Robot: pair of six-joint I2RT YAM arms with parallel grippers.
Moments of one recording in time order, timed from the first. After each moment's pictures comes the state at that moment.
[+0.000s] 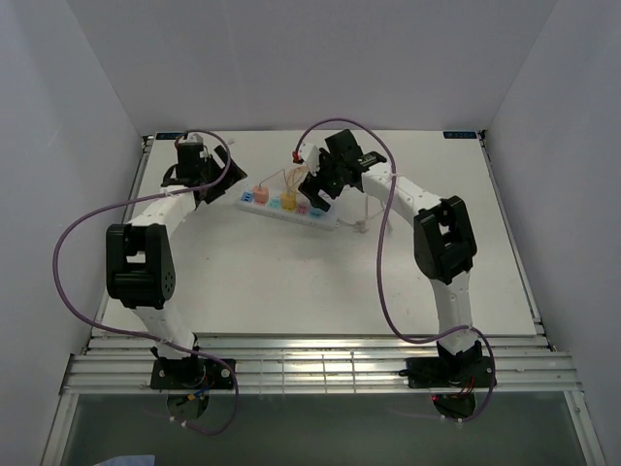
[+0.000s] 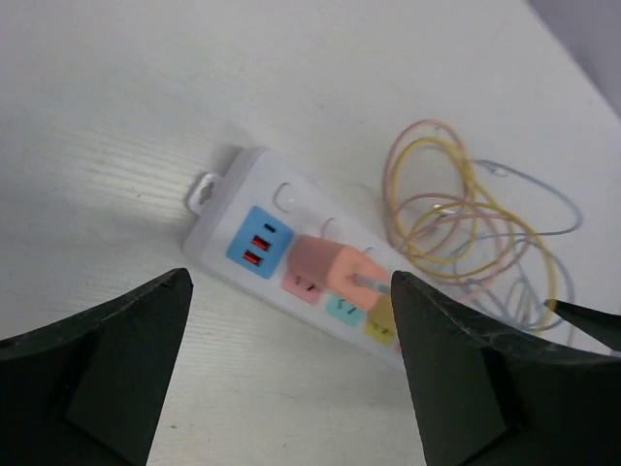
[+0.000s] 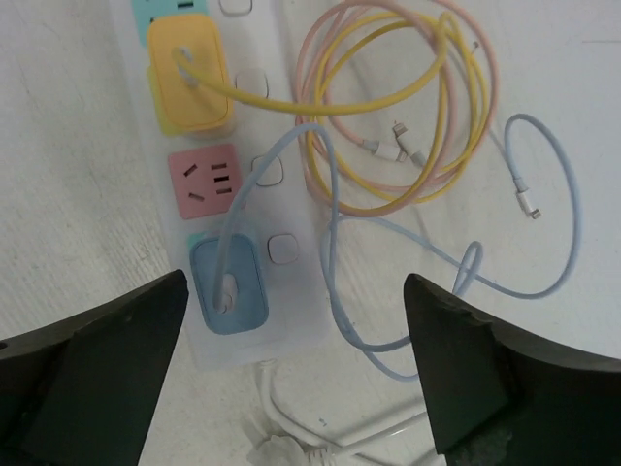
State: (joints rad) left arm -0.04 1.80 1.26 -0.14 0.16 -0.63; right arm 0.57 2.14 1.83 -0.54 -0.29 -0.56
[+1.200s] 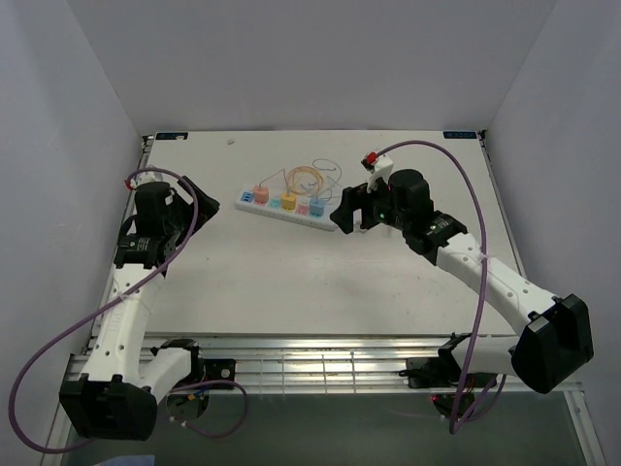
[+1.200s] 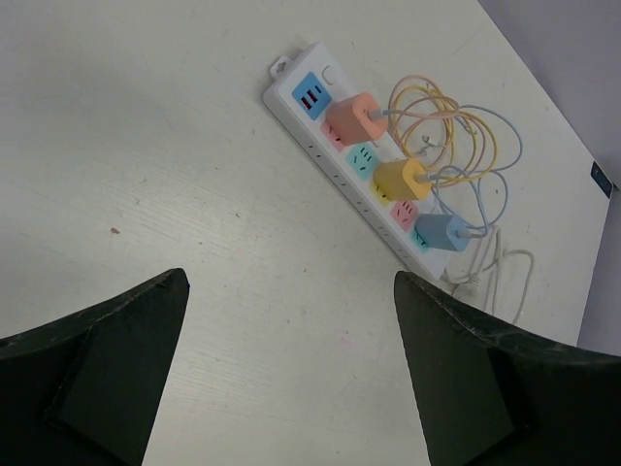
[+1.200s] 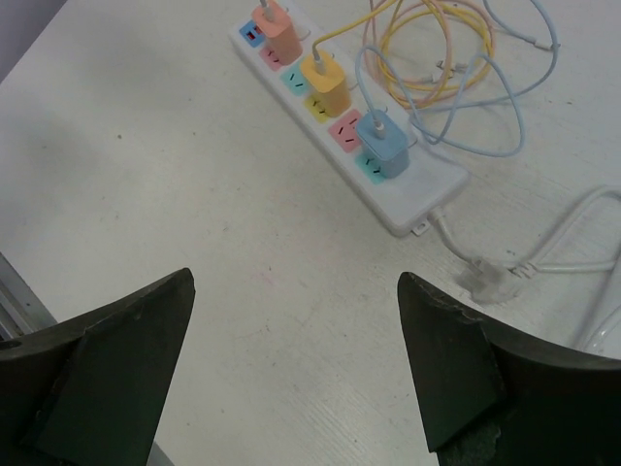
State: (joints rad) left arm -0.05 0.99 0.98 -0.55 -0.01 -0.70; right arm 0.59 1.26 1.00 -0.14 -0.23 0.18
